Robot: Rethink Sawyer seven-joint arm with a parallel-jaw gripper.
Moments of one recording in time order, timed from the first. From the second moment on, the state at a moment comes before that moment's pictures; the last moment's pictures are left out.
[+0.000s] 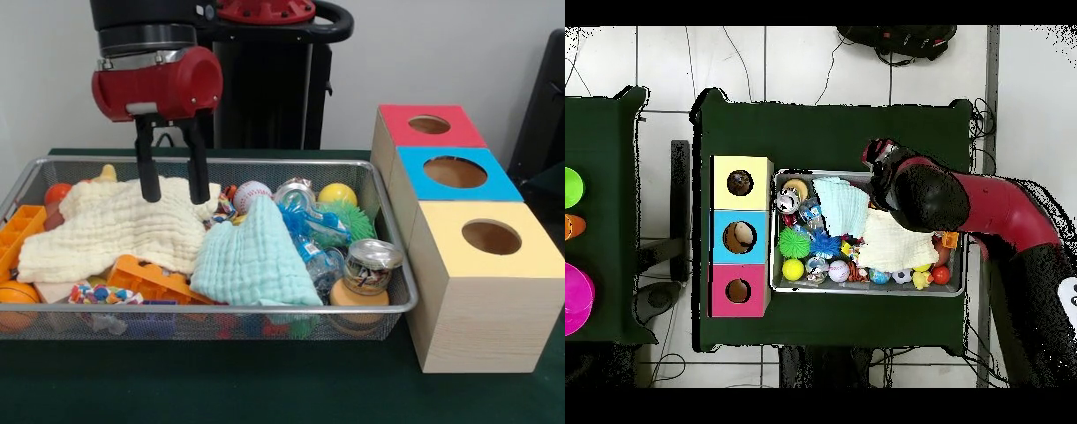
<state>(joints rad) -0.81 -0.76 0.60 1.61 -0.37 0.50 2.19</state>
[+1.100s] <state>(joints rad) -0.90 -0.69 0.69 1.64 -0.46 0.48 2.19</state>
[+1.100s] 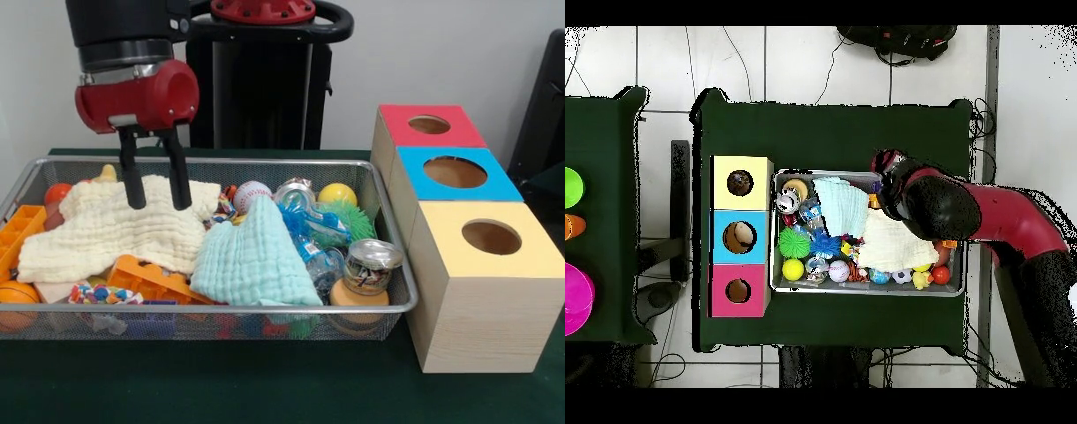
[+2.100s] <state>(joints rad) -0.98 -0.43 0.81 1.56 -0.57 0.44 2.16</state>
